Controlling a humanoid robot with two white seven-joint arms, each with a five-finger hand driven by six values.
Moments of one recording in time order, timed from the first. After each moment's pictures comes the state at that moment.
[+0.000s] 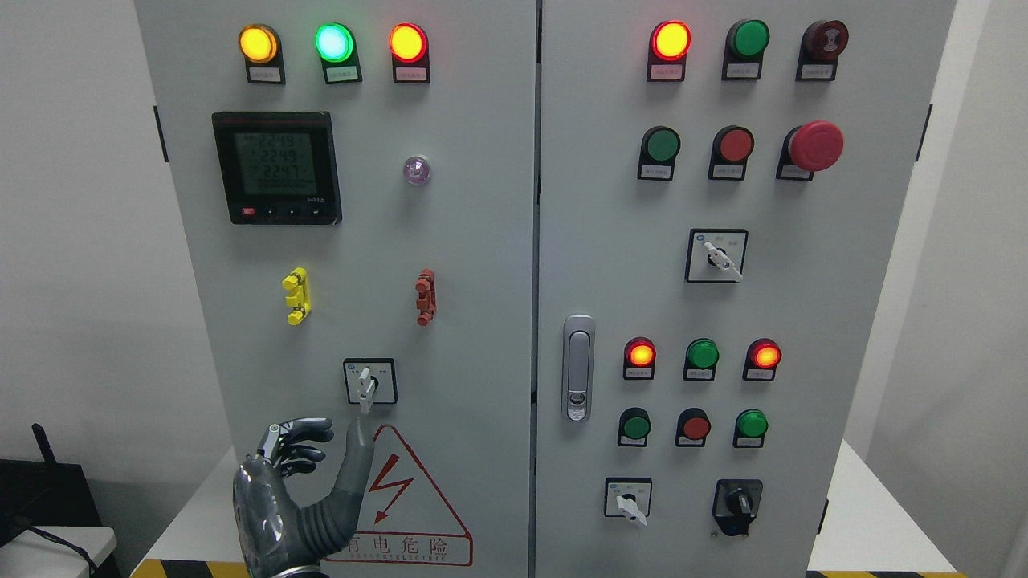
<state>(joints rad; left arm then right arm) -0.31 -0.10 -0.20 -1.89 -0.35 0.34 0.60 0.06 0.12 0.06 -0.14 0.00 0.05 0.14</state>
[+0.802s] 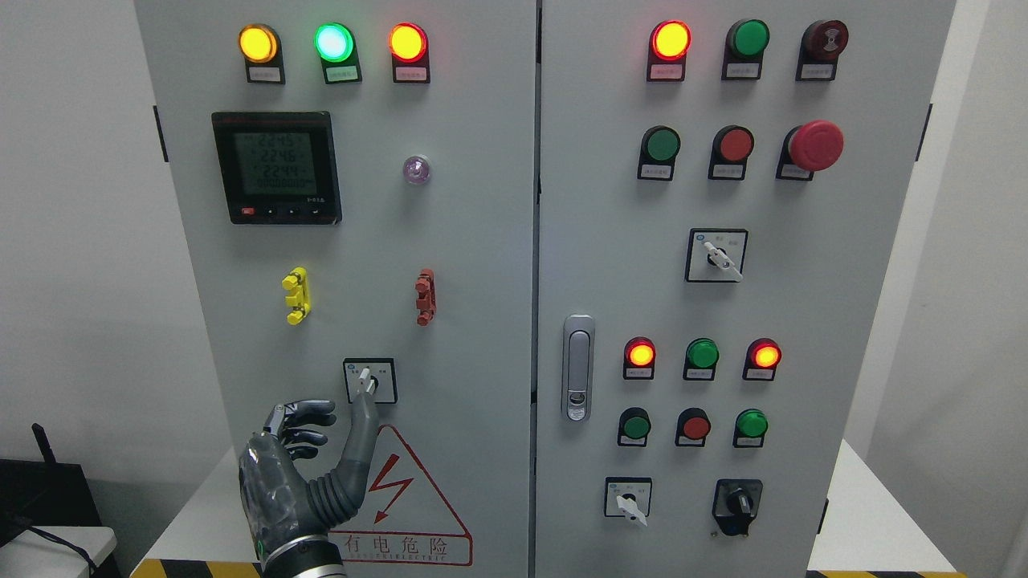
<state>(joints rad) -0.39 -0.10 -0.22 -1.86 -0.35 0.47 0.63 0.06 0.12 0.06 -0.14 0.00 0.05 0.14</state>
